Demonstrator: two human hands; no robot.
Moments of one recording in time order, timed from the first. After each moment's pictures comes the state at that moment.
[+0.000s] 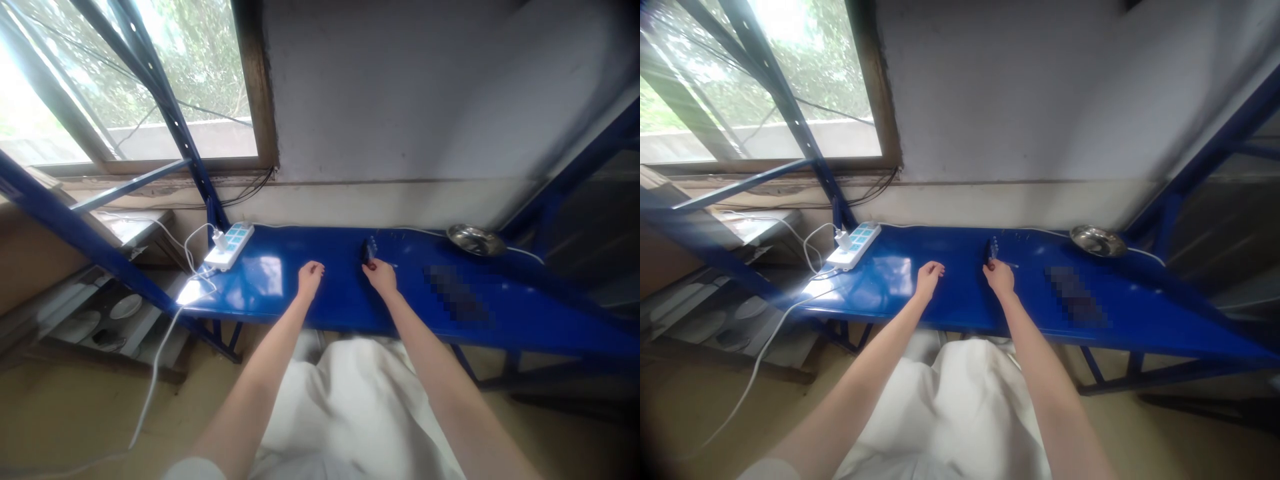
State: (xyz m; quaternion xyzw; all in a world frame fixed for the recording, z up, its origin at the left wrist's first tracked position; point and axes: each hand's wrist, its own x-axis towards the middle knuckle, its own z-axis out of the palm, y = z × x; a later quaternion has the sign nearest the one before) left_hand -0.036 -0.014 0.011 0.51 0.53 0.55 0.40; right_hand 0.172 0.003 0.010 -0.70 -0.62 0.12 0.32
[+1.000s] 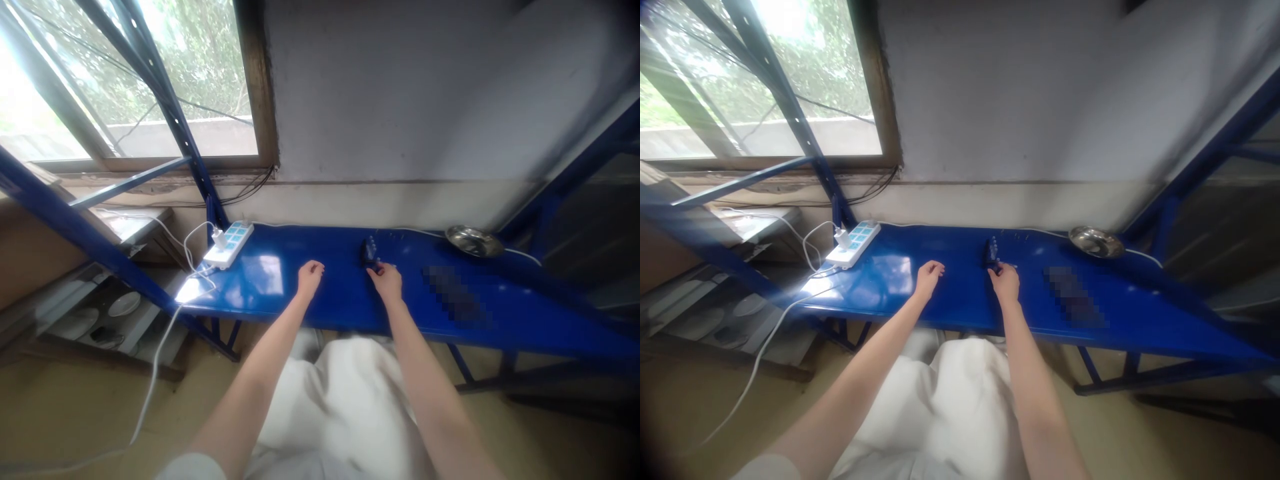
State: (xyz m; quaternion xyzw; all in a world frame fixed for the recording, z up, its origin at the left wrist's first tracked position) left_hand -0.035 -0.015 0.011 0.54 0.54 0.53 0.37; right_hand 0.188 -0.003 -0.008 -0.73 -0.57 0.08 0.36
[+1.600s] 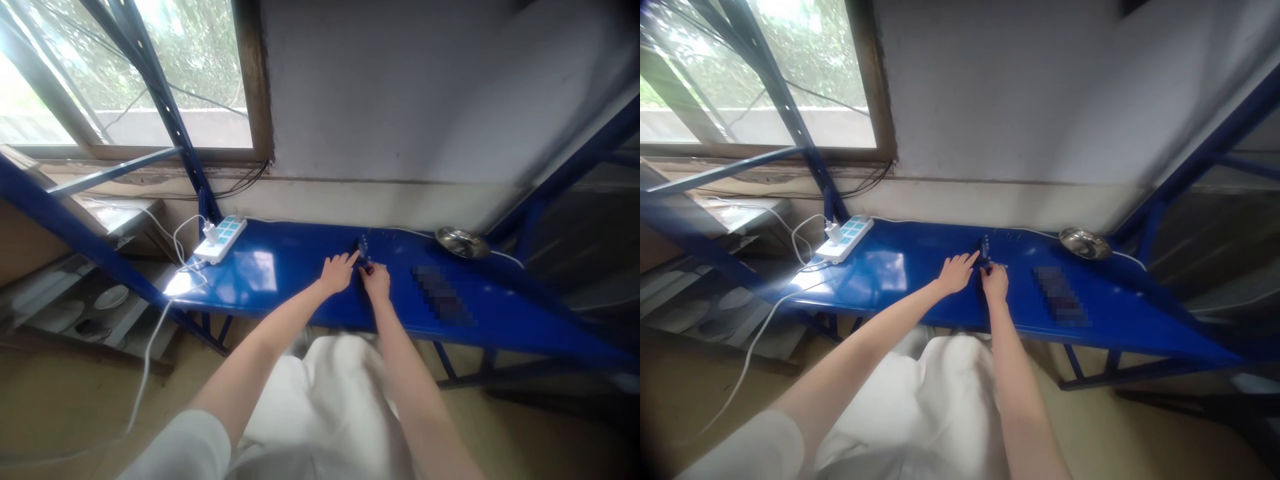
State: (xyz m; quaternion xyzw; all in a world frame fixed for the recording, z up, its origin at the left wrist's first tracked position) left_hand 0.043 -0.006 0.022 0.85 0.47 0.24 0.07; right_hand 0.186 -0.006 -0.013 -0.72 -0.58 0.05 0.37
